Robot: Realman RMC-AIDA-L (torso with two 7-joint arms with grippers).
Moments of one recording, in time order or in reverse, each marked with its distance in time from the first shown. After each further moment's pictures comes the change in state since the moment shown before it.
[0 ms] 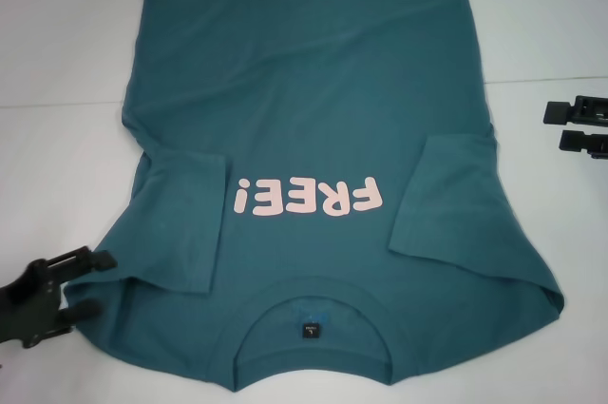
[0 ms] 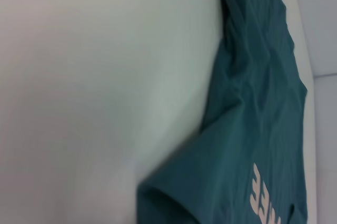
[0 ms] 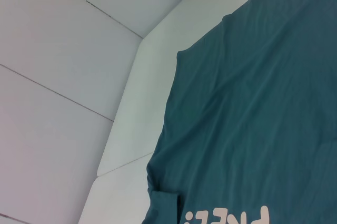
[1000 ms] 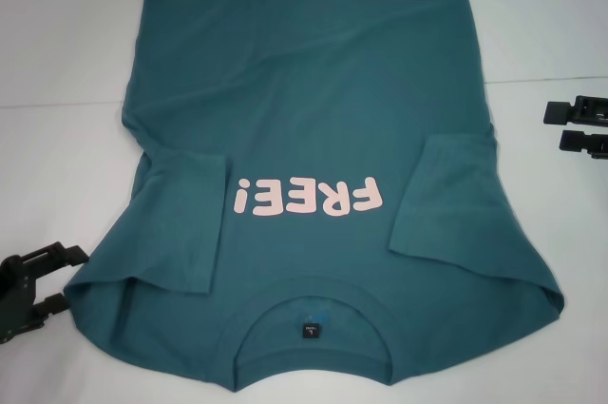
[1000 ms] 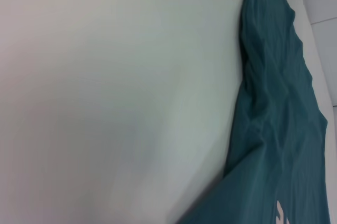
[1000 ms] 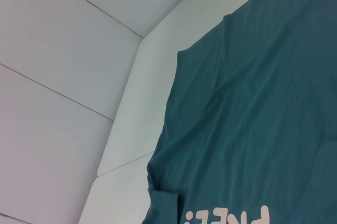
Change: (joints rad) left arm 0.012 0.003 -0.009 0.025 0.006 -0.069 0.000; right arm 0.000 0.000 0.000 0.000 0.000 -0.002 0.000
